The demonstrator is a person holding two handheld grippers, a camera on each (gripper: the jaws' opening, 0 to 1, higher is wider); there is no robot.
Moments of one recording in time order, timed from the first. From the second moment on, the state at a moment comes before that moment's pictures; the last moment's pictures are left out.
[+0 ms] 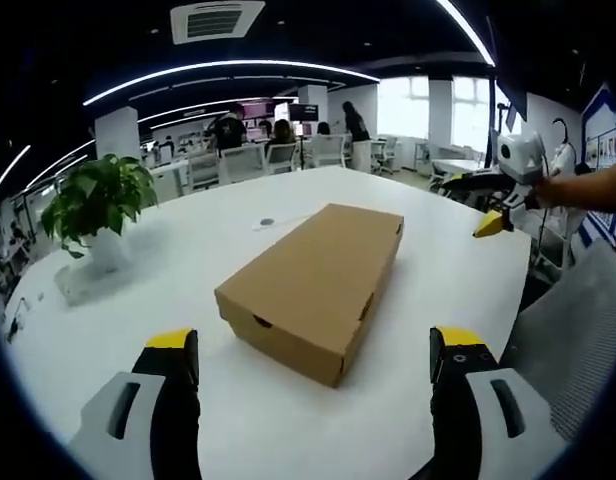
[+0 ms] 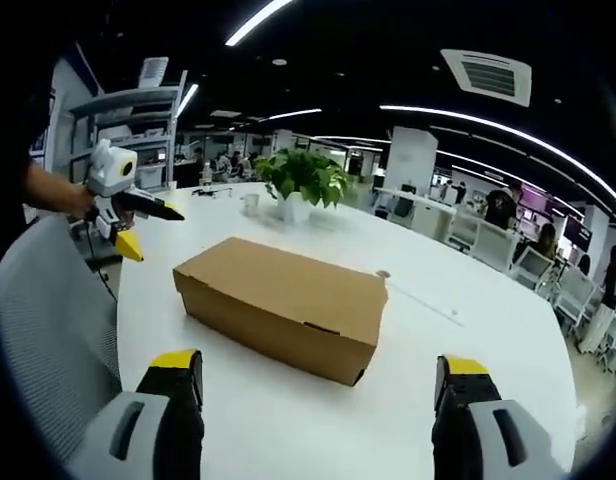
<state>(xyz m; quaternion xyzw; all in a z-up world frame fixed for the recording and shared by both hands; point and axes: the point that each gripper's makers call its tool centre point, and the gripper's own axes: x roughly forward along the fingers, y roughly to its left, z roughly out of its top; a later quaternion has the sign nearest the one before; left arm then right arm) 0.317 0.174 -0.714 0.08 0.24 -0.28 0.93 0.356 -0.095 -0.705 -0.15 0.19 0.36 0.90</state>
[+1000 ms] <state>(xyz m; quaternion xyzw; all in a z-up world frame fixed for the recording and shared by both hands) 0.338 0.164 -0.748 0.08 0.25 -0.29 0.92 0.412 -0.066 -0.746 -0.13 0.21 0.41 0.88</state>
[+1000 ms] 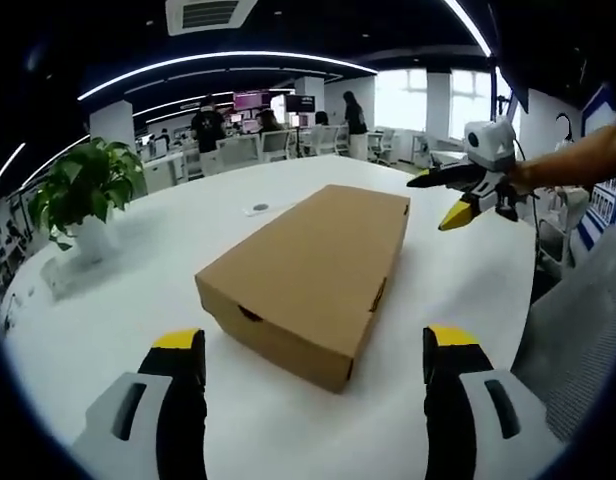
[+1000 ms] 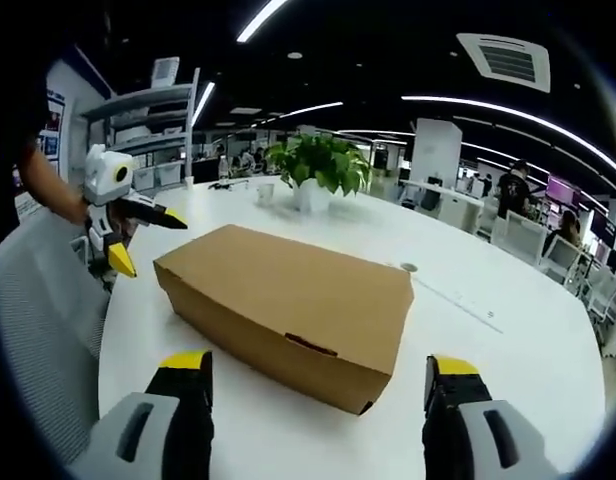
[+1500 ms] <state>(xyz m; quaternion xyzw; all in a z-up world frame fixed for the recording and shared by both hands) 0.355 0.151 -0.756 0.06 0.26 -0.28 0.92 0.431 -0.050 -0.757 -0.14 0.22 0.42 0.87</state>
